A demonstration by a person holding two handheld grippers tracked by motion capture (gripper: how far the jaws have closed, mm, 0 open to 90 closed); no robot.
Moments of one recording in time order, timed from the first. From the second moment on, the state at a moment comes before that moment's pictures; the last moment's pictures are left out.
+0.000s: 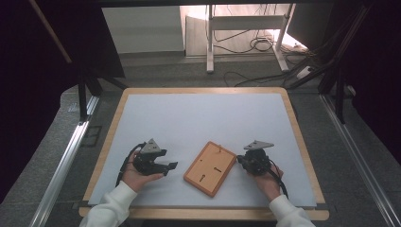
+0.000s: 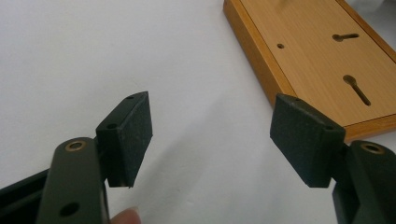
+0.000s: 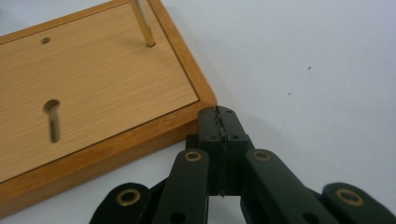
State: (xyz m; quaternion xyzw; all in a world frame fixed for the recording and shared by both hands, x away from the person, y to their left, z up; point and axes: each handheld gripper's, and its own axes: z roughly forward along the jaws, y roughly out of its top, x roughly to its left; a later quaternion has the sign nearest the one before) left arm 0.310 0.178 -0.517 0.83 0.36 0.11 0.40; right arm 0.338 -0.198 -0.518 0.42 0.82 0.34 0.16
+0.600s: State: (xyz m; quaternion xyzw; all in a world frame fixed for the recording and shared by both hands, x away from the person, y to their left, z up) left arm 0.311 0.180 -0.516 0.83 0.36 0.12 0.41; right arm 0.355 -0.174 -0.524 0.43 0.82 0.33 0.17
